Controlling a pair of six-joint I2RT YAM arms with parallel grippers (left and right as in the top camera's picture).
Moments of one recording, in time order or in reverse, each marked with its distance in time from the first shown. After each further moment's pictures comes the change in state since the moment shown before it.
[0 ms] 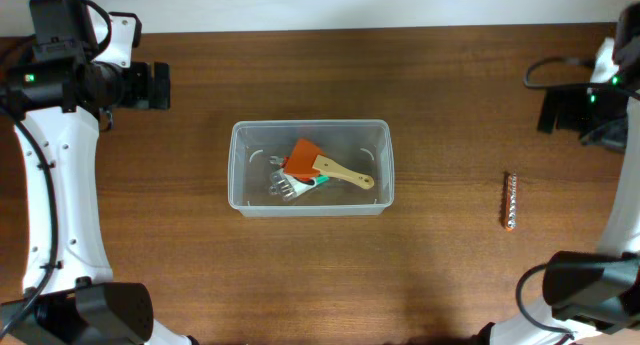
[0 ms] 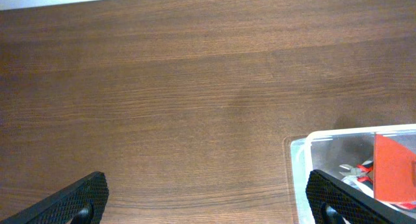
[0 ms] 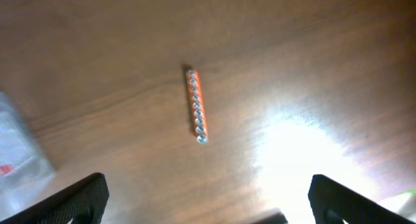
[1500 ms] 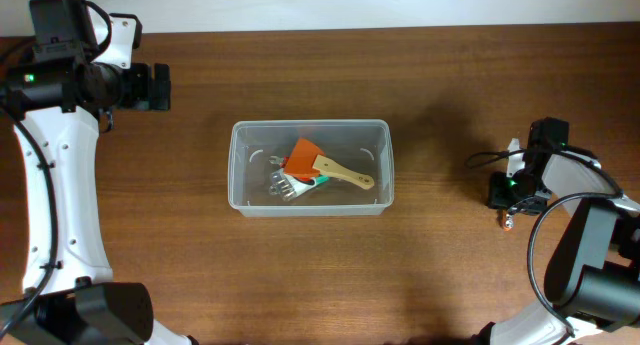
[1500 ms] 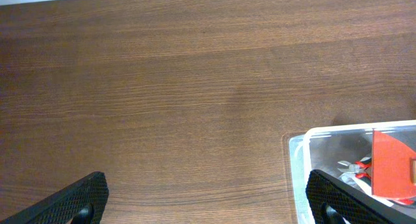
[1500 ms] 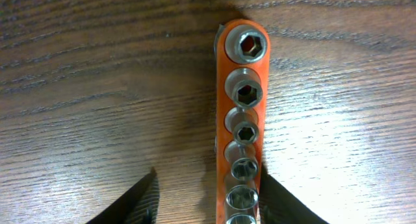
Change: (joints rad) left arm 0.000 0.000 0.000 -0.012 0.003 0.000; right arm -0.013 0.013 -0.988 0.892 -0.106 -0.176
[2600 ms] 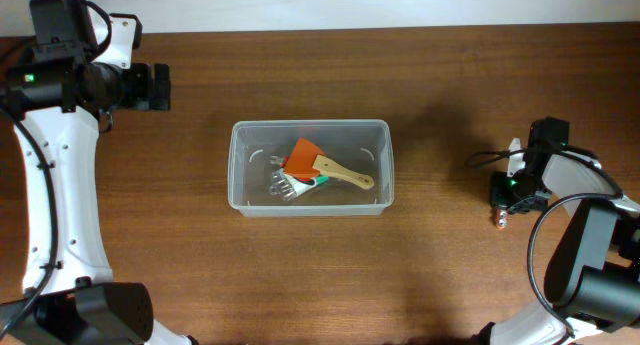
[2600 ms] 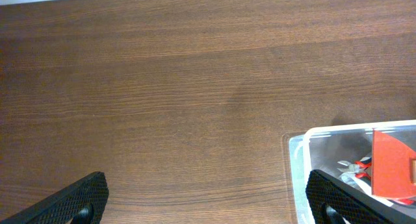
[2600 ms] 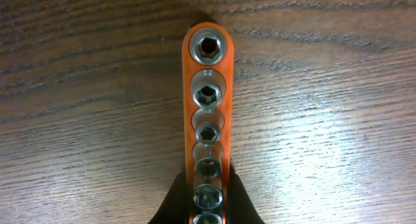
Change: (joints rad) left arm 0.000 0.000 0.000 -0.001 0.000 0.000; right arm 0.000 -0.003 0.000 0.005 0.003 0.016
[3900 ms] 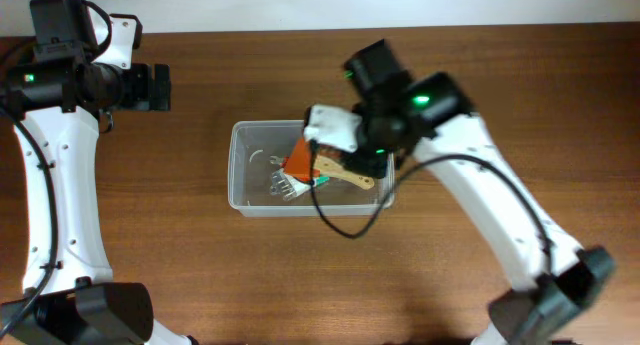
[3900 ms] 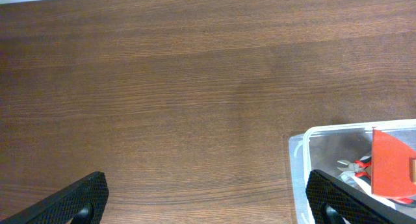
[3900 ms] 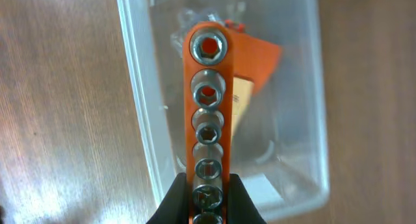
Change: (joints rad) left arm 0.000 0.000 0.000 -0.003 0.000 0.000; right arm 0.875 -0.024 0.772 -0.559 -0.182 -0.744
